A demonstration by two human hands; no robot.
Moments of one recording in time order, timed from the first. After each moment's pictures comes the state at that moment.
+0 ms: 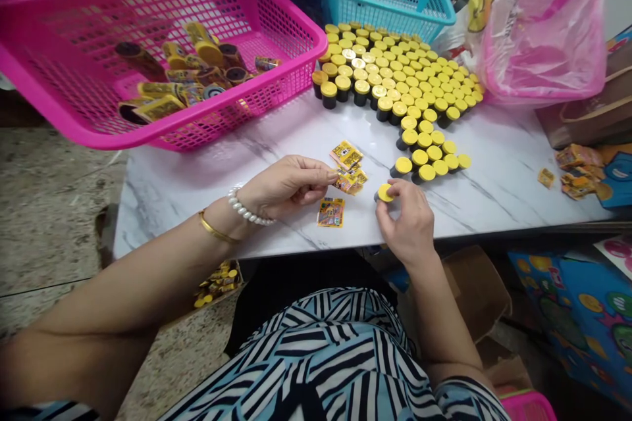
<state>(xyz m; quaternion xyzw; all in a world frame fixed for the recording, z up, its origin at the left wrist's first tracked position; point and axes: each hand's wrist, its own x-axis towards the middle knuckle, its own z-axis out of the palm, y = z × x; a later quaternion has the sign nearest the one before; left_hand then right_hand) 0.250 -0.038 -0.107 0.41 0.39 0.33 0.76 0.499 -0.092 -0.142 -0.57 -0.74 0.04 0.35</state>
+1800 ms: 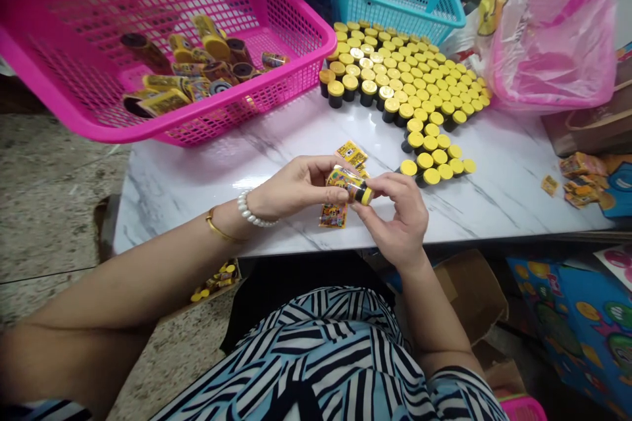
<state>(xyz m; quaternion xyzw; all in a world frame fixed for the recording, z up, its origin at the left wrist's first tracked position) 0.252 -0.040 -0.115 0.53 0.29 0.38 0.70 0.467 -0.083 -0.126 -0.40 -0.71 0.19 0.54</state>
